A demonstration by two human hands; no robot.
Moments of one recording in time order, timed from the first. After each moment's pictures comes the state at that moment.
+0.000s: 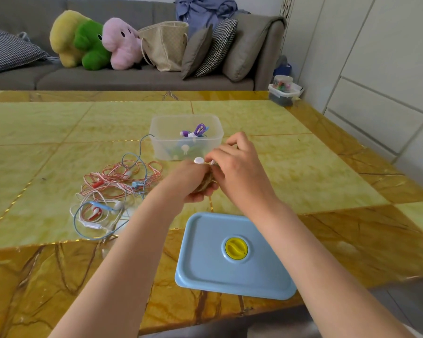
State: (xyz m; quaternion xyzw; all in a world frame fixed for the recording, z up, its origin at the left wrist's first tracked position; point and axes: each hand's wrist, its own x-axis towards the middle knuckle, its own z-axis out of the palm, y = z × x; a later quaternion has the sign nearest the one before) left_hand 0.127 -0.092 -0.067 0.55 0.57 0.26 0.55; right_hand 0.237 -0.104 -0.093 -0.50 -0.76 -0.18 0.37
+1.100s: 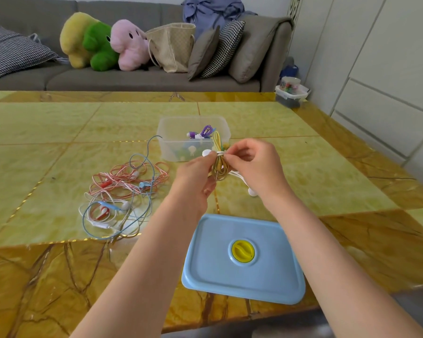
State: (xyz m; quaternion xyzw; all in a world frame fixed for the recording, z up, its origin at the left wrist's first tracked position) left_hand 0.137 -0.092 -0.076 0.32 0.51 0.45 0.65; right_hand 0.247 -0.102 -0.078 -0.59 -0.56 0.24 0.52
